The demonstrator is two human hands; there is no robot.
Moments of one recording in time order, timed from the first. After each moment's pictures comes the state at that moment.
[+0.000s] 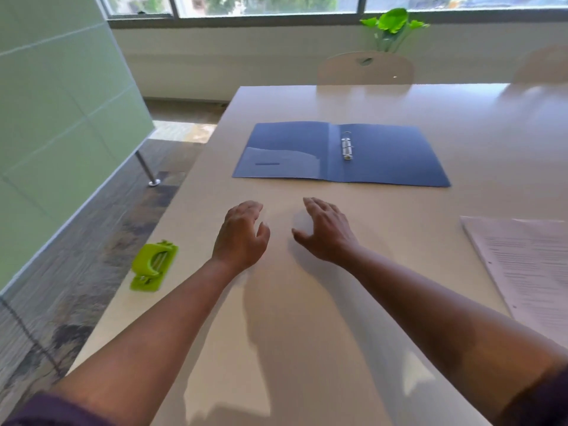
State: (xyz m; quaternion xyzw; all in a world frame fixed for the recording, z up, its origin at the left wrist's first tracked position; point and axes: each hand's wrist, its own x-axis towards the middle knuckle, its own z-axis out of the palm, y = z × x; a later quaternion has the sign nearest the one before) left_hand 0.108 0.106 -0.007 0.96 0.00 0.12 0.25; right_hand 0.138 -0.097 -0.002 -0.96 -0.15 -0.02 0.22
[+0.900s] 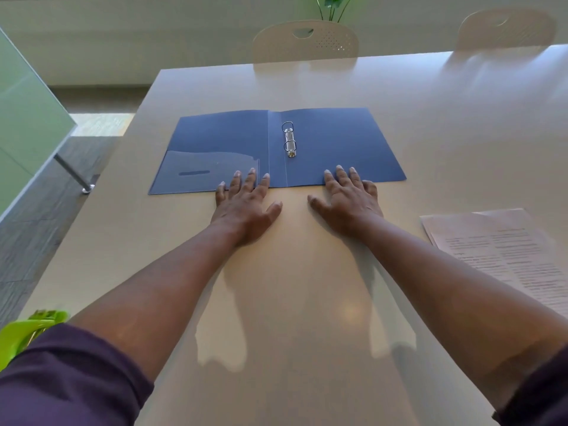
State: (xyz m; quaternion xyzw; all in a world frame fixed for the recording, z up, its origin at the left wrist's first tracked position) left_hand 0.265 -0.002 -0.021 0.99 -0.09 -0.06 0.08; right_hand 0.250 -0.238 -0.020 -0.99 0.01 0.02 0.10
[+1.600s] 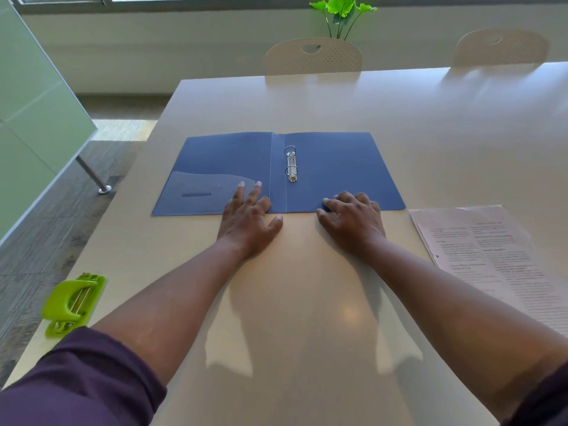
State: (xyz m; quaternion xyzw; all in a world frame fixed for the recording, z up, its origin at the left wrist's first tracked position) left_hand 0.196 0.005 -0.022 0.99 -0.09 0.02 0.13; right_hand 0.174 -0.235 -0.011 -0.99 -0.03 -0.05 0.11
